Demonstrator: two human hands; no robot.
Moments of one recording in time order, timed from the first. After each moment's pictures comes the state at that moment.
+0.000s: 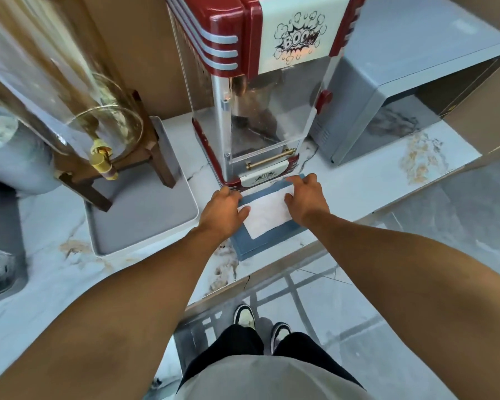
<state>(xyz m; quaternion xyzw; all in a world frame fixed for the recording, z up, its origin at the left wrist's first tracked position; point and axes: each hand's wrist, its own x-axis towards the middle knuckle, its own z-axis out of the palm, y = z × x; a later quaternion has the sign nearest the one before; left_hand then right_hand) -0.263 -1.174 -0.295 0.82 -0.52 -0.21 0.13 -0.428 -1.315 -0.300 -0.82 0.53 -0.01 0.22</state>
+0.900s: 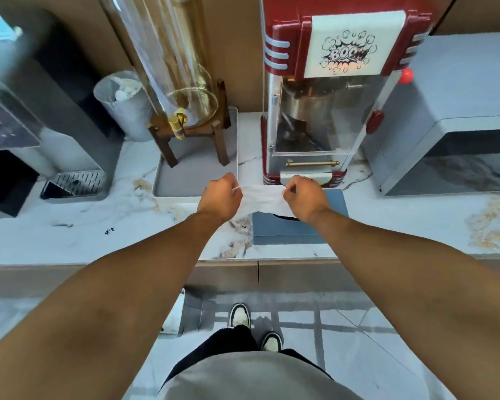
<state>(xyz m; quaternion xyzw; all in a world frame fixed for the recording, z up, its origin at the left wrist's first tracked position) -0.290 -1.107 -0.245 0.93 -0.25 -0.12 0.23 -0.398 -1.293 -0.261 -0.92 0.27 -0.03 0.29</state>
